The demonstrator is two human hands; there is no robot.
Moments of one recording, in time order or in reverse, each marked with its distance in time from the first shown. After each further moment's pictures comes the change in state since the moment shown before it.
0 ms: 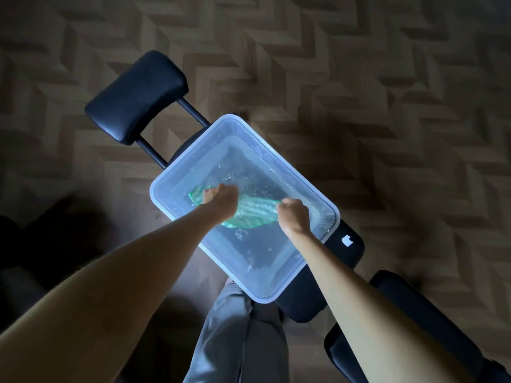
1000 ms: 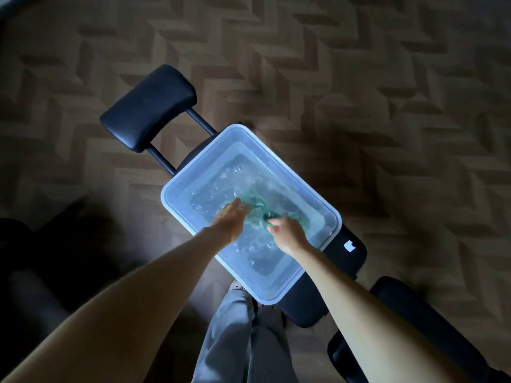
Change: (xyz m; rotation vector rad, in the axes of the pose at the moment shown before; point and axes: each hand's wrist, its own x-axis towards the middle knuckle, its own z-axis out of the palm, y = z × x) left_hand -0.022 -0.008 0.023 -0.181 -0.035 0.185; right_hand -0.007 0.017 0.013 -0.274 -0.243 -0.272
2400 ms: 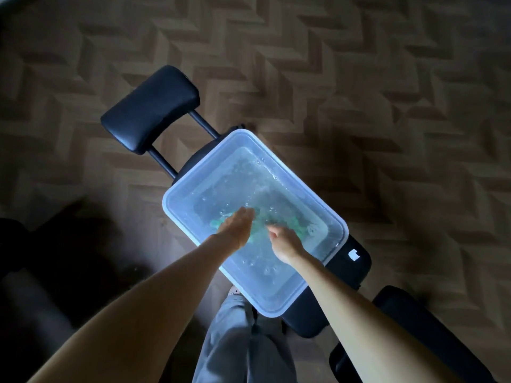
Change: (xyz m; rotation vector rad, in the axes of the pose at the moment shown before) left_hand 0.014 0.002 0.012 -0.067 -0.025 -0.064; right_hand 0.008 -0.007 0.009 -0.014 -0.058 0.066
